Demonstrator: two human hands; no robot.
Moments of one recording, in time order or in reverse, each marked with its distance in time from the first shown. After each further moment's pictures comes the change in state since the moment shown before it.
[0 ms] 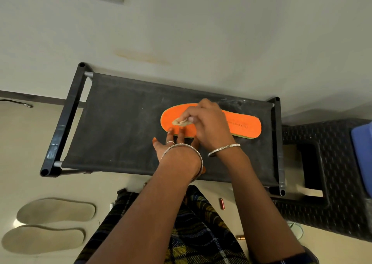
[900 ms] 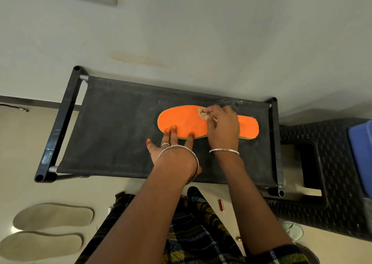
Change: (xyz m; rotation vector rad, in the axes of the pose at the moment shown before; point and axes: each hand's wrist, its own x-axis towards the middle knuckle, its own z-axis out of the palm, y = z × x) left_hand 0.003 -0.007 0.002 -0.035 0.037 -0.026; right_hand -0.002 0.051 0.024 -0.027 0.365 0.268
